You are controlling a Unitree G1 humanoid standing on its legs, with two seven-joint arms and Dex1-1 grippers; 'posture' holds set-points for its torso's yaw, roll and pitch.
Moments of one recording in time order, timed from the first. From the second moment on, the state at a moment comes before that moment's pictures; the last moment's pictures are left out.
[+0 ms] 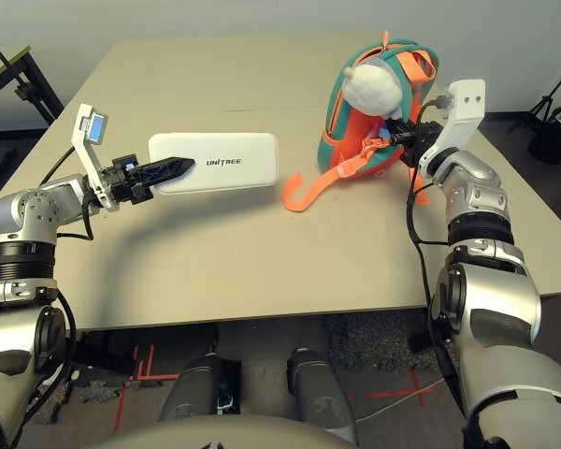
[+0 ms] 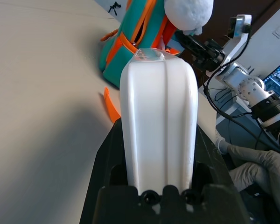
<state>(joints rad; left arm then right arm) -0.69 0.54 0.20 0.40 -0.65 0.94 -1.05 -0.83 -0.54 -0.29 0.80 0.30 0.18 0.76</state>
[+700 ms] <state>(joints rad) -0.77 0.58 0.19 0.53 -0.62 0.85 -1.08 -0.58 -0.58 -0.28 0.08 0.59 0.69 0.90</state>
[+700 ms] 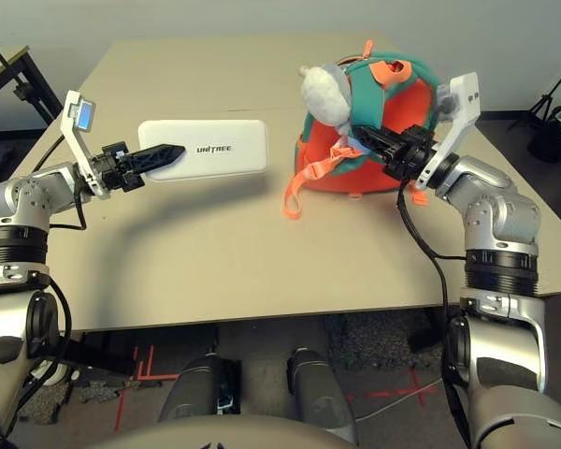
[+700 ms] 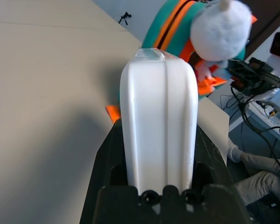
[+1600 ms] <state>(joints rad) -0.84 0.70 0.16 0.47 -0.62 0.84 -1.18 -0.40 -0.61 -0.29 -0.20 0.79 0.86 0.85</state>
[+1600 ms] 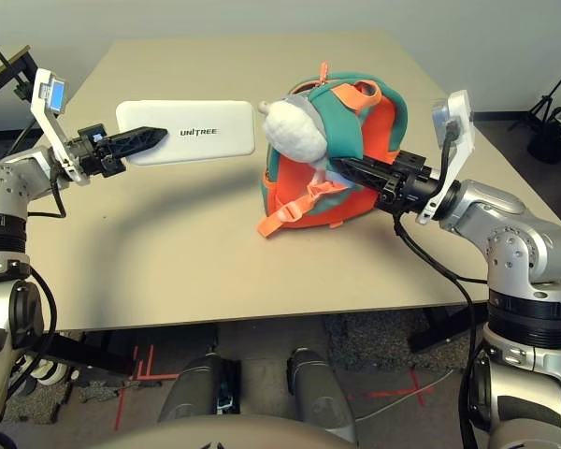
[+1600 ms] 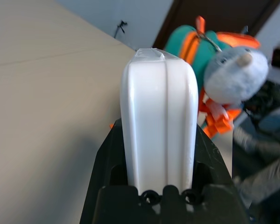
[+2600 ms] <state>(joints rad) -1.04 0.67 -0.02 0.65 -0.43 0.61 -1.38 -0.32 -0.62 -0.29 -0.20 0.79 0.81 0.82</state>
